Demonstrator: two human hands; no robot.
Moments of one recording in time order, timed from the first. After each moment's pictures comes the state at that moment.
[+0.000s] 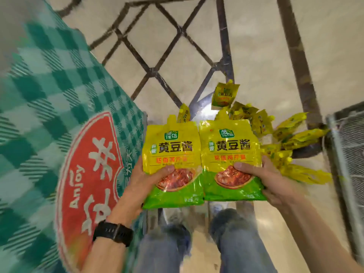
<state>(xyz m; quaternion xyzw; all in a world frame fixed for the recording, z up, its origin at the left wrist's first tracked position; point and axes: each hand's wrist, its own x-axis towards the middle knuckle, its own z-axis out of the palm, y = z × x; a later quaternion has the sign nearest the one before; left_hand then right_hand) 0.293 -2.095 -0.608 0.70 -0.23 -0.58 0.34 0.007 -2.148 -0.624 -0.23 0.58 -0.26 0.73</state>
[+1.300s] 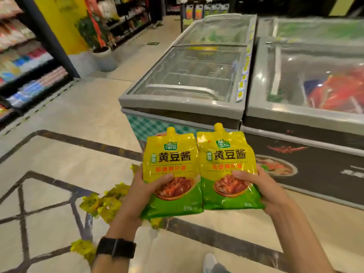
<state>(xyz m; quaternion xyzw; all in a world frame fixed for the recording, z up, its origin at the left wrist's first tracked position) -0.009 -1.897 -0.246 0.28 -0.61 -0.73 0.07 -0.152 -1.639 -0.248 0.00 0.58 -0.72 0.37</state>
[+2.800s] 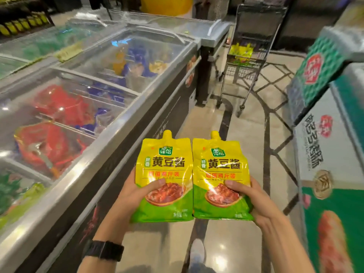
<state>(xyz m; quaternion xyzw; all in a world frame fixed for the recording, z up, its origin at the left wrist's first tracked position) -0.444 -1.363 -0.267 -0.22 -0.65 -0.58 -0.44 -0.181 -1.222 -0.266 0.40 0.43 -0.77 -0.24</state>
